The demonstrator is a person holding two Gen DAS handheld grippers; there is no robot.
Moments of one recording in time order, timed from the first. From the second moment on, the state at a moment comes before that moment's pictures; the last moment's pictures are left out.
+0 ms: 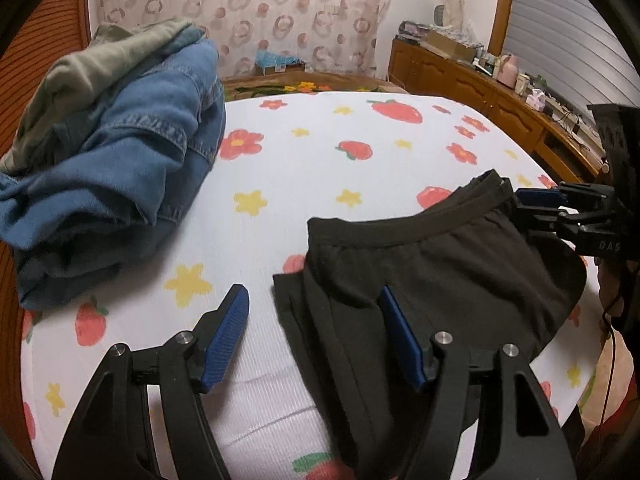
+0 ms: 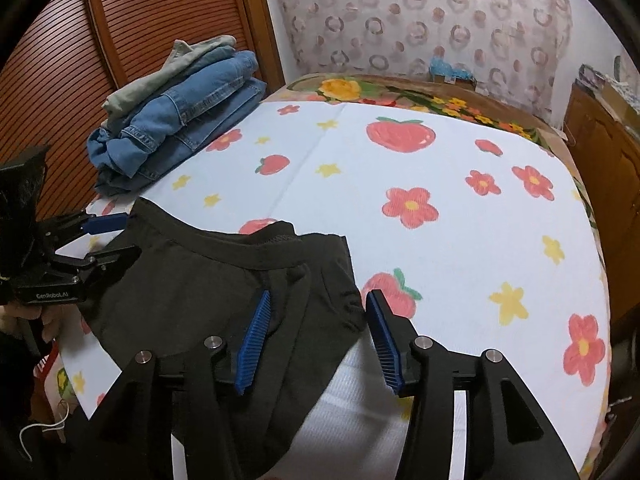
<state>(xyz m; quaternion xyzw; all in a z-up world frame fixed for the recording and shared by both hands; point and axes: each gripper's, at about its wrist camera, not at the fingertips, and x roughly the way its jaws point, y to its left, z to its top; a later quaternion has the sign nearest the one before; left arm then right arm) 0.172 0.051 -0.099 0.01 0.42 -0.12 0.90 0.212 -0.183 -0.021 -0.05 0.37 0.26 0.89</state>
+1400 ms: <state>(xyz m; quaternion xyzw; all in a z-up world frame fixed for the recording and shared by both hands) 0.151 0.031 -0.063 -0.01 0.37 -0.17 0.92 0.211 -0.176 -0.021 -0.02 0.37 0.30 0.88</state>
